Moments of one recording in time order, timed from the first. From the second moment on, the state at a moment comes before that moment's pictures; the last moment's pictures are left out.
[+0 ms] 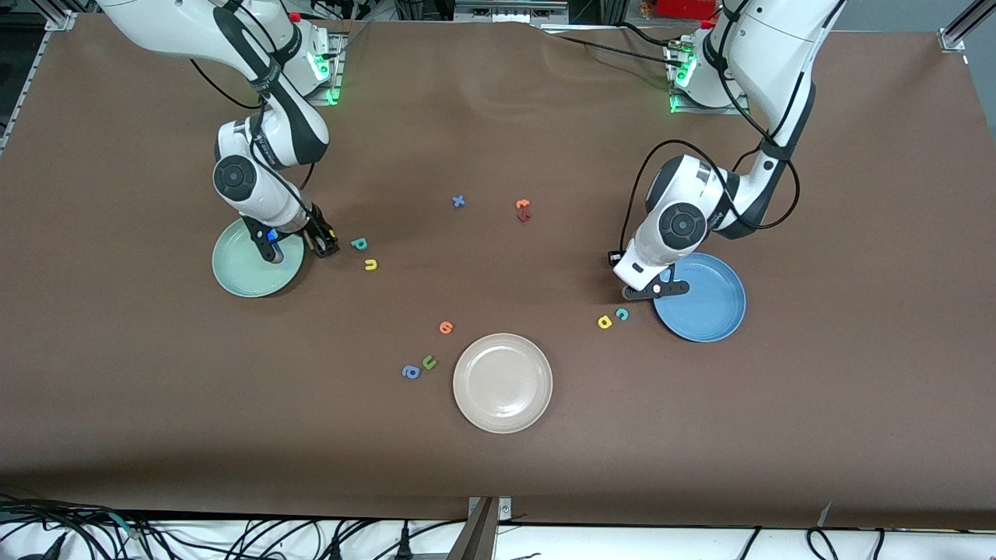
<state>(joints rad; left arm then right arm) -0.32 0.51 -0.10 -2.06 -0.03 2.36 -0.51 -0.06 0.33 0.33 -2.42 -0.02 2.63 1.28</state>
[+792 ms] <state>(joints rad) -0.31 0.47 -0.10 -1.85 -0.03 2.04 -0.50 -0.06 0.22 0.31 -2.14 -0.02 2.04 1.16</state>
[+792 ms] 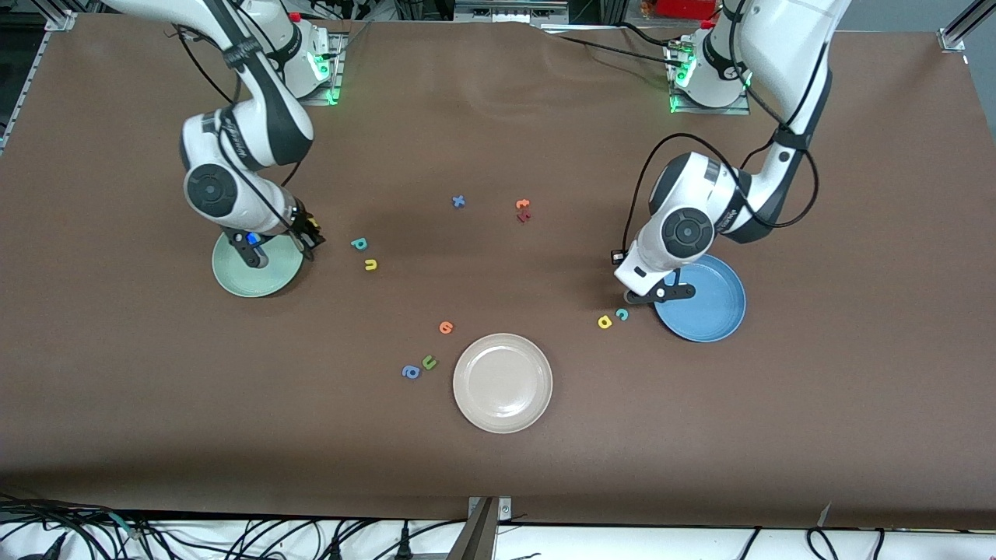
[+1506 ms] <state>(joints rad) -0.11 0.54 -0.08 -1.73 0.03 2.02 -0.13 -0.08 0.34 0.04 -2.18 -0.02 2.19 0.61</state>
